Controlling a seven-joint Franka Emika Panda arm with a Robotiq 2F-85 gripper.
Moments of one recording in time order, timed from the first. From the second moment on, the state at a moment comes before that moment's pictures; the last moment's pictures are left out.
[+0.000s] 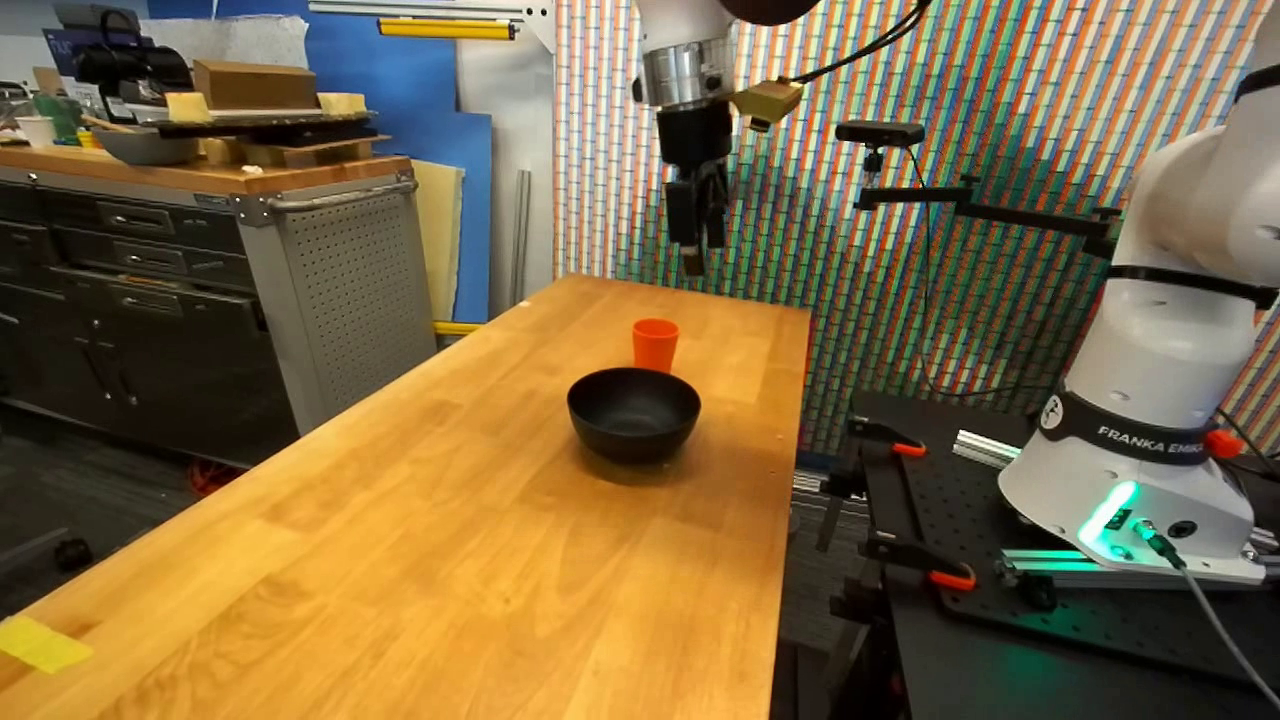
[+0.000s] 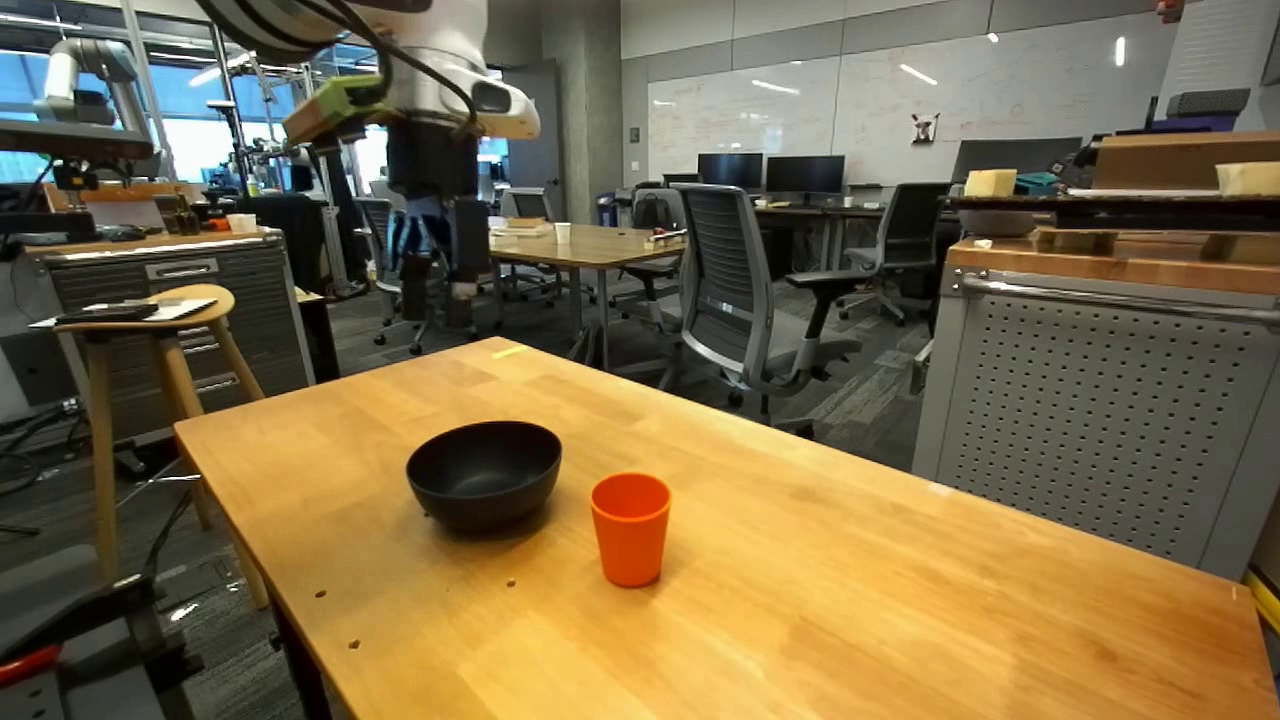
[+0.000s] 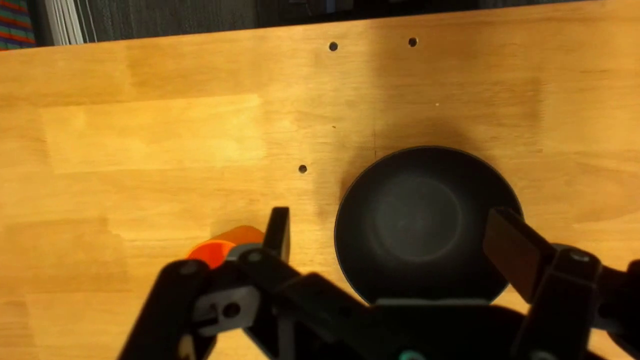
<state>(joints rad) -0.14 -0.09 0.15 -2.29 -0.12 2.01 0.14</state>
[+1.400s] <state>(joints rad) -0.11 0.45 -0.04 -1.90 -0.01 2.11 0.23</state>
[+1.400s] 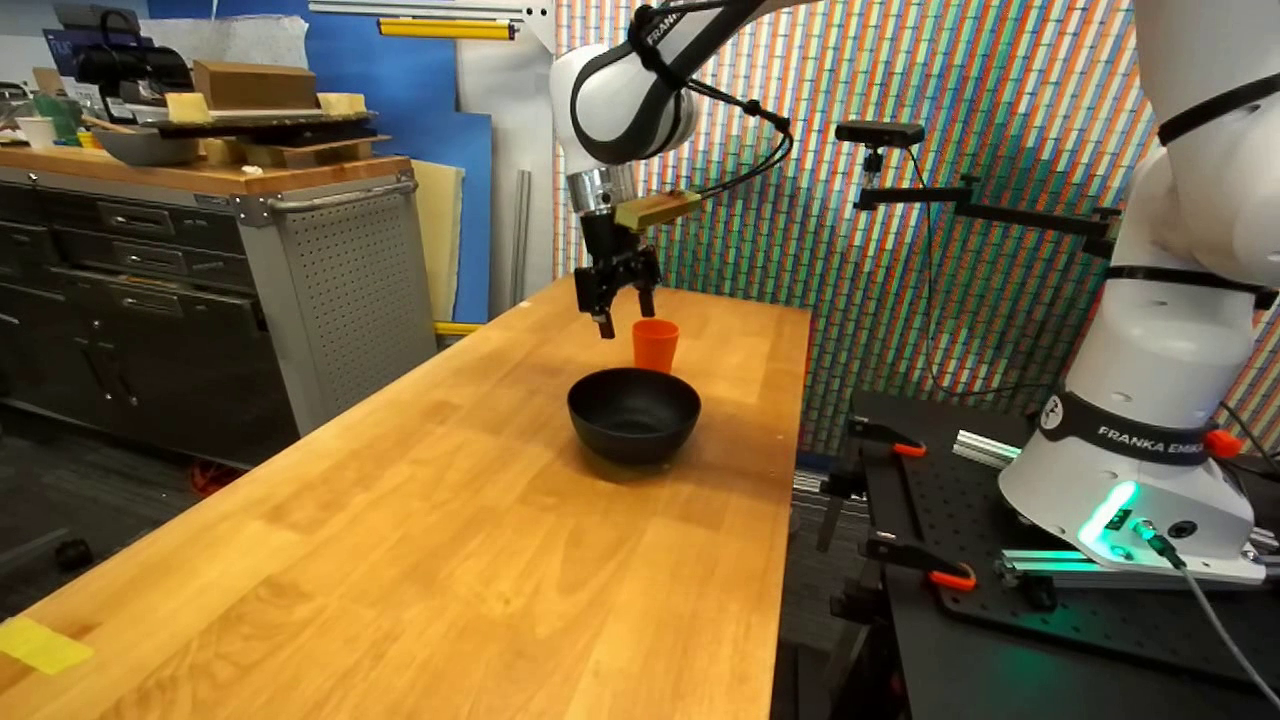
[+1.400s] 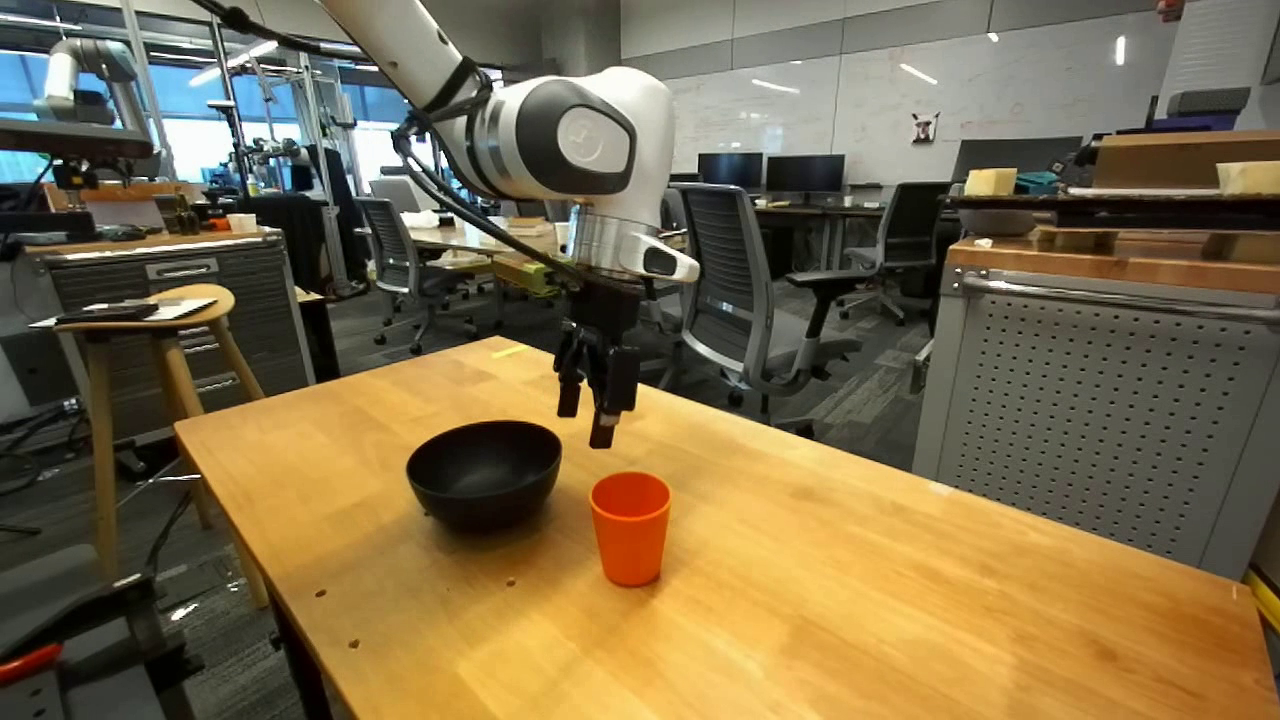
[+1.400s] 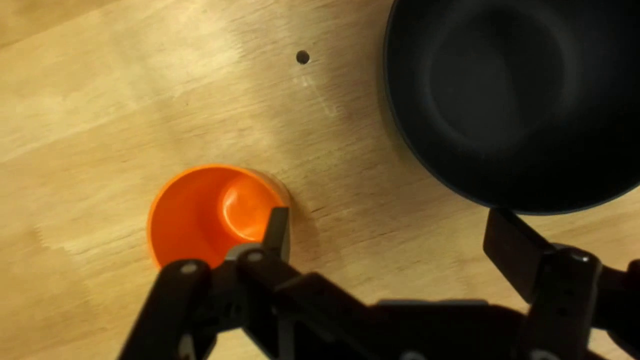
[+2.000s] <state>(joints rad) -0.13 0.57 -0.09 -1.78 0.02 2.10 0.23</state>
